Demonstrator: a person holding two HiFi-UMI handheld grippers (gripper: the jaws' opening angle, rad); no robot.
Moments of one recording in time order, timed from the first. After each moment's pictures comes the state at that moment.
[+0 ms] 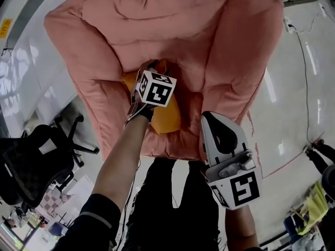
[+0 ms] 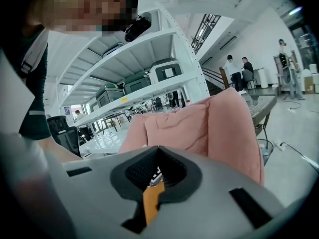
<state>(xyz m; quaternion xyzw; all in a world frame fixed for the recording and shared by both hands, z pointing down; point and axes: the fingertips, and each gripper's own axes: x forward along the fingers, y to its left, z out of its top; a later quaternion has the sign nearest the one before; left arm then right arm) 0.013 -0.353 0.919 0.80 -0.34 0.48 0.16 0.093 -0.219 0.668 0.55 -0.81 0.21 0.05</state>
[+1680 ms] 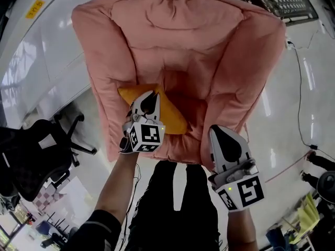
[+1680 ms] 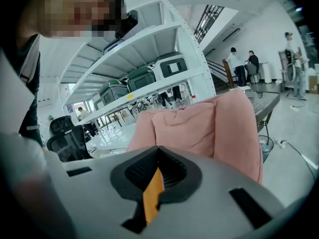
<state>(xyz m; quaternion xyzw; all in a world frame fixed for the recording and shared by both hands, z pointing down) -0.064 -0.290 0.821 0.84 -0.39 0.38 0.00 0.074 -0.202 0.643 0.53 -0.81 0.25 0.08</state>
